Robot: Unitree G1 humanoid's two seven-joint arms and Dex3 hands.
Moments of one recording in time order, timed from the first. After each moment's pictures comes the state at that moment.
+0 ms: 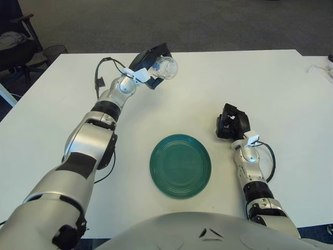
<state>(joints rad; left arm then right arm) -0.95 0.28 -0.23 1.10 0.36 -0.86 -0.01 -0.16 -0.03 -0.09 0.60 0.03 -0.59 0.04</state>
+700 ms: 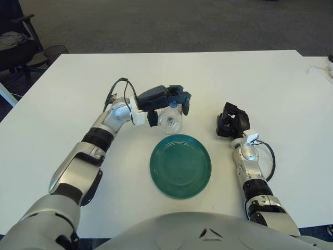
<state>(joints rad) -0.63 0.41 -0.37 0.57 0.22 -1.05 -0.45 -0.20 -0.02 -0.09 0.64 0.02 -0.60 0.01</state>
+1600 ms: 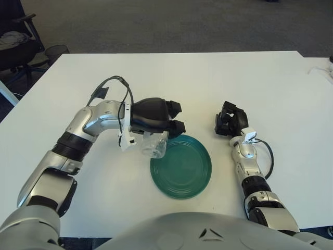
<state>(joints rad) -0.52 0.58 -0.33 0.10 0.63 -1.10 -0.48 -0.24 -0.02 -0.08 0.70 0.02 -0.62 0.00</state>
